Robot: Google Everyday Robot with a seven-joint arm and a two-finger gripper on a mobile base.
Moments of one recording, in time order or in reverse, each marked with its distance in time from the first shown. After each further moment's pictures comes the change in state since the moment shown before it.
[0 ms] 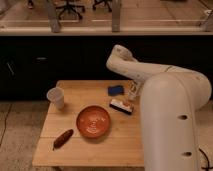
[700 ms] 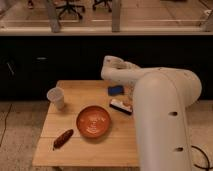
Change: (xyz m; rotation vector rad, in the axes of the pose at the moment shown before) arm -0.007 0.001 -0.008 0.033 0.161 0.068
